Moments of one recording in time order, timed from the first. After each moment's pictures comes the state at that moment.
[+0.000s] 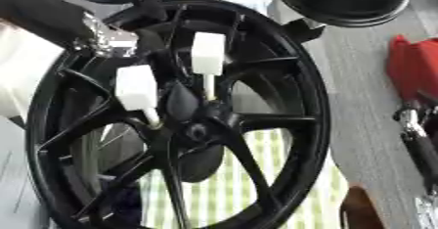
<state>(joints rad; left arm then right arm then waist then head) -1.27 0.74 -0.53 -1.71 -0.37 -0.02 -0.91 -0.02 -0.18 -0.25 -1.87 0.21 -0.03 -0.28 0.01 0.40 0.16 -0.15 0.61</state>
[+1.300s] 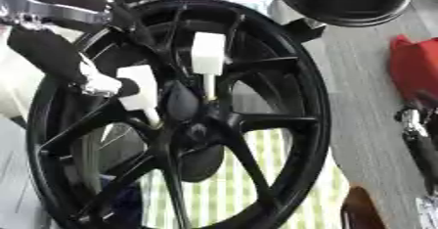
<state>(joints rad) -1.23 0.76 -0.60 -1.64 -0.43 -0.04 -0.91 -0.02 -0.18 -0.25 -1.87 0.21 -0.03 -0.29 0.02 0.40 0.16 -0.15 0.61</state>
